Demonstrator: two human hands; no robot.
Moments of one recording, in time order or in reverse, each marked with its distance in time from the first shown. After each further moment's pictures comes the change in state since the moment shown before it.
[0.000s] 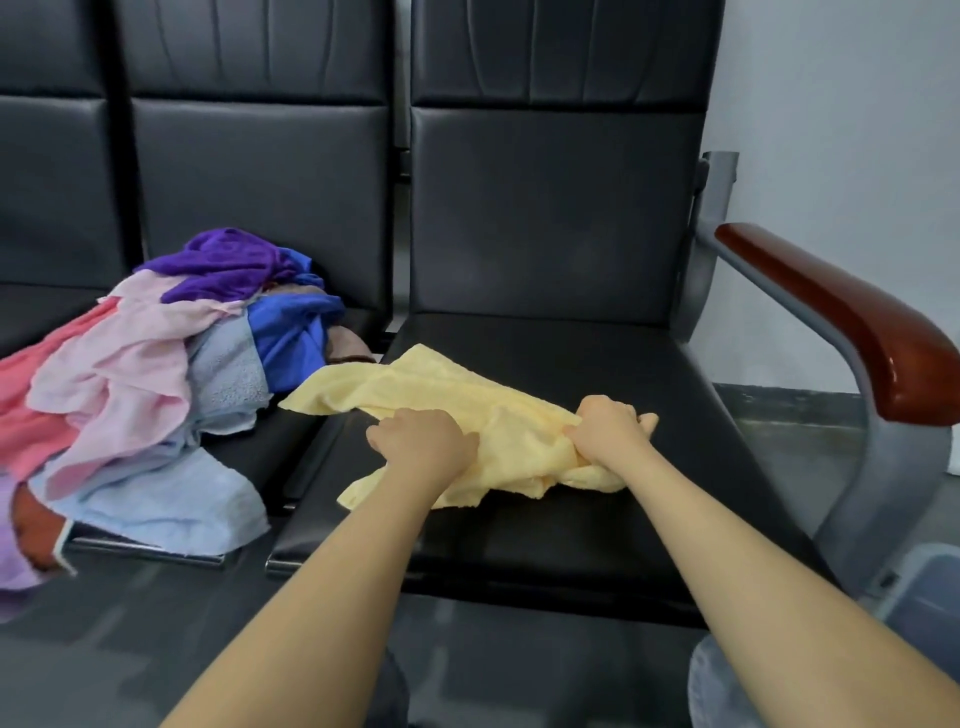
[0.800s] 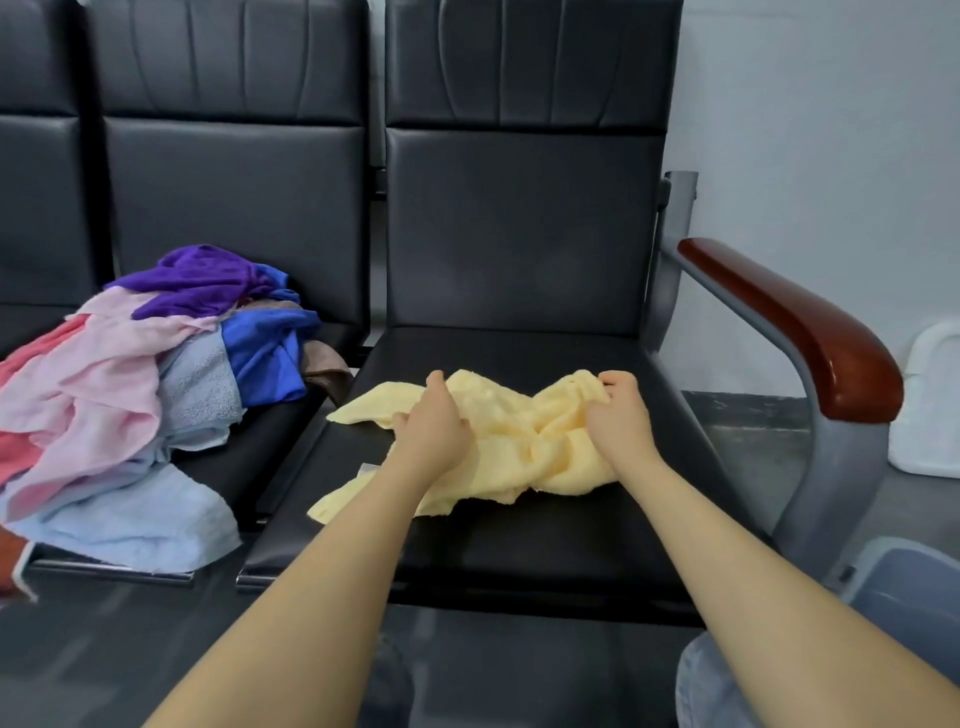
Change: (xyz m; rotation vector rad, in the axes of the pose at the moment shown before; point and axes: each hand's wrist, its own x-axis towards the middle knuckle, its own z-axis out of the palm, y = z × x) left_hand 0.006 0.021 -0.005 -0.567 0.083 0.247; right_hand -0.015 0.030 -0.021 0.854 0.235 0.018
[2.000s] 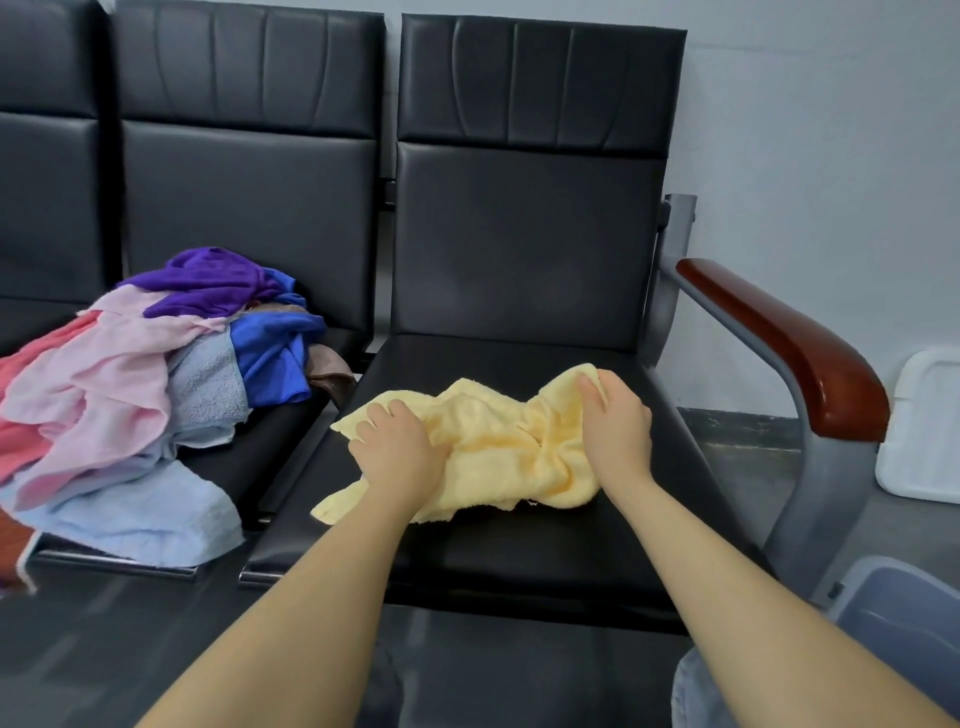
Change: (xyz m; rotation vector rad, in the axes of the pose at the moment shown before) left_hand -0.011 -0.029 0.006 0.396 0.187 -0.207; right_hand -0.021 -0.012 0.004 -0.063 0.201 -0.310
